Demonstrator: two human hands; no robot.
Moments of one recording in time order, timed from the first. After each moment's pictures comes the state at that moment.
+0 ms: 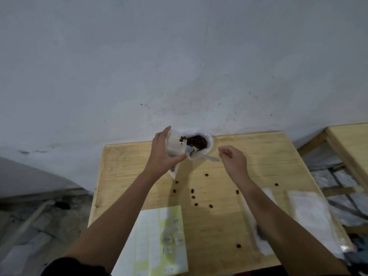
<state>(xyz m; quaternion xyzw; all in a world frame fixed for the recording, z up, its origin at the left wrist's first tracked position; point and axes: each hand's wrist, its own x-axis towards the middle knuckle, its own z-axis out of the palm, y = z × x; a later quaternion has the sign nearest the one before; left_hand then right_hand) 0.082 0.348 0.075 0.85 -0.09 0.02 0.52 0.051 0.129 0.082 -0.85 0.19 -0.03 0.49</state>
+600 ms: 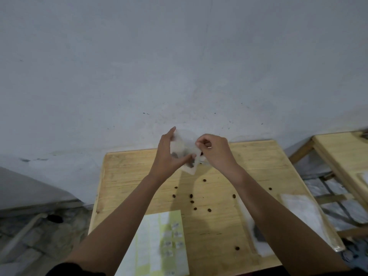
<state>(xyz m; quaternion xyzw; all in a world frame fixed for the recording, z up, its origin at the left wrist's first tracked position) 0.067 0.339 0.106 0.81 -0.12 0.05 0.57 0.060 0.179 0.158 -0.90 0.00 -0.04 0.43</state>
